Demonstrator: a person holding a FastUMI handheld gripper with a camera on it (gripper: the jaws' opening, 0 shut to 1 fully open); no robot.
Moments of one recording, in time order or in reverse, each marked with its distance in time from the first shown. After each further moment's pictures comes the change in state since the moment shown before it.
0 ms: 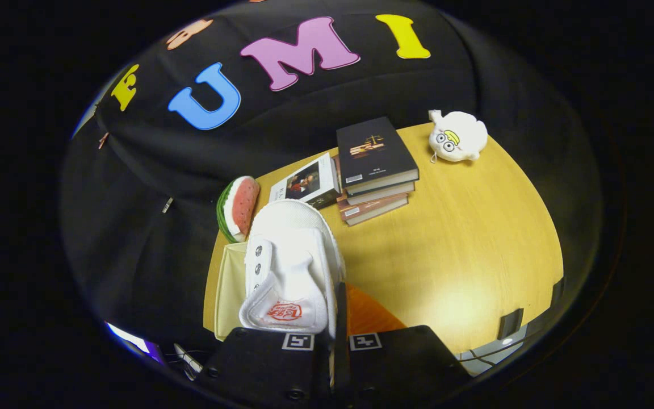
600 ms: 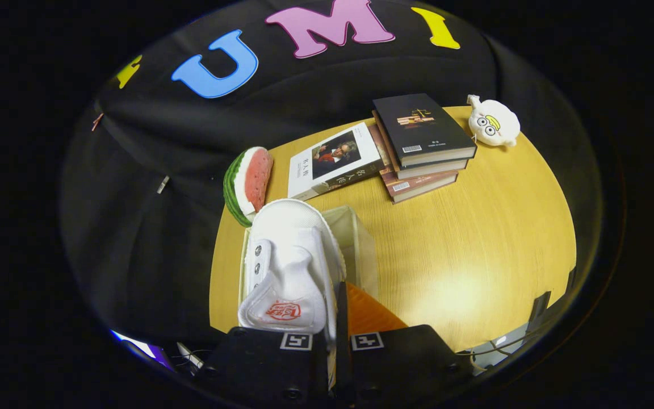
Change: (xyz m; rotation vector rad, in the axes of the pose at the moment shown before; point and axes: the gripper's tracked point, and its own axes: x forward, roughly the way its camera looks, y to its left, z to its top) arm 0.068 0.078 -0.040 -0.025 0.118 -0.052
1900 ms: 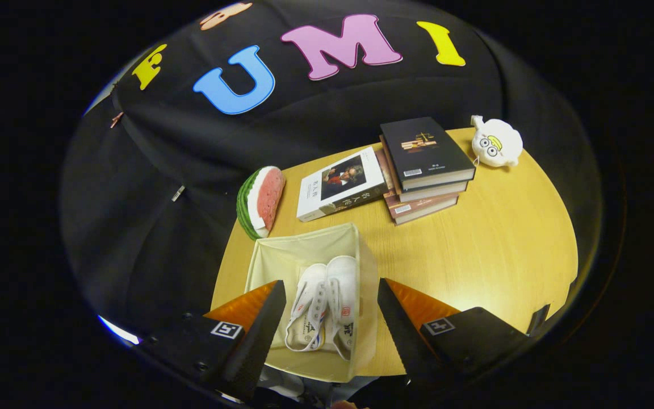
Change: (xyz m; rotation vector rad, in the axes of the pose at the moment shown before) arm -0.034 -0.026 0.023 -0.050 -0.207 0.063
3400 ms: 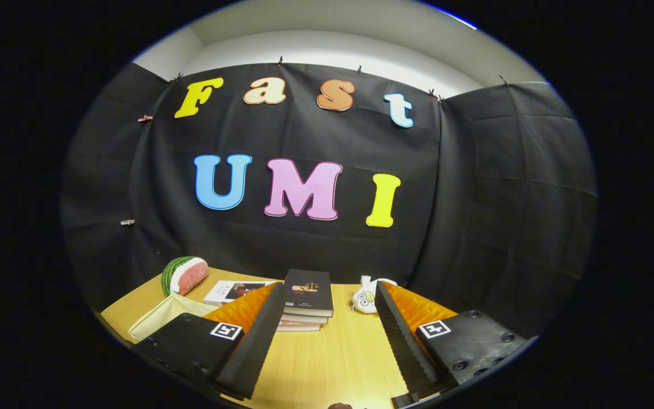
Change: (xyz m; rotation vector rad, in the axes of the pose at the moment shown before) arm -0.204 -0.098 0.100 -0.385 -0.749 -0.315
